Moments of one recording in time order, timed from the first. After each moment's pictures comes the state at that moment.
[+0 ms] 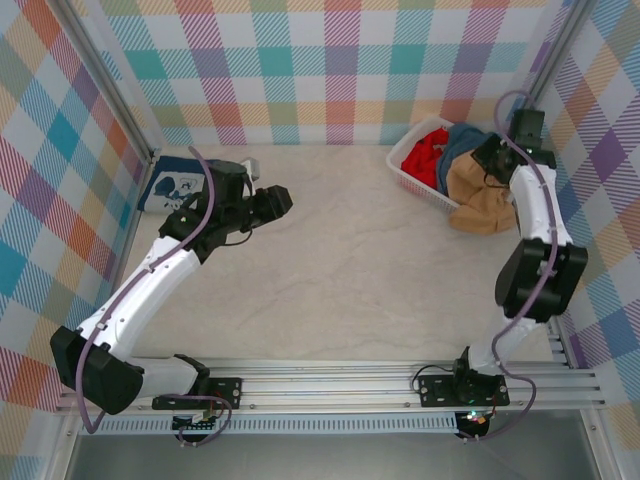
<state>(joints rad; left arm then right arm) -0.47 1.28 1.28 -0.58 0.14 -0.73 -0.15 1.74 1.71 -0.64 -0.12 0.59</state>
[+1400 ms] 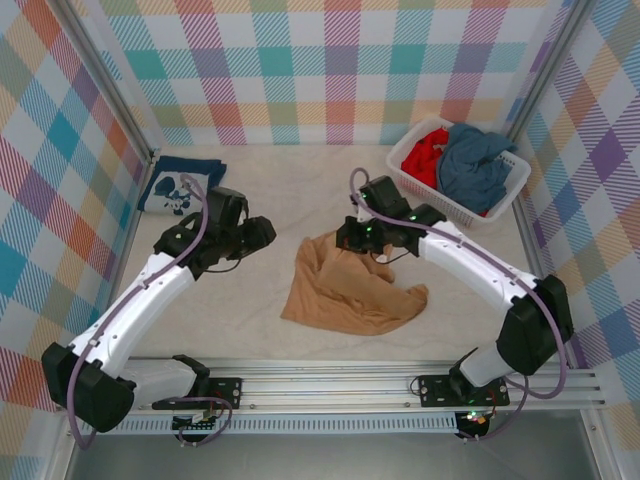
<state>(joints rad) -0.47 1.19 1.13 -0.79 0.03 -0.83 0.67 1.51 1.26 -0.65 -0.35 0.70</state>
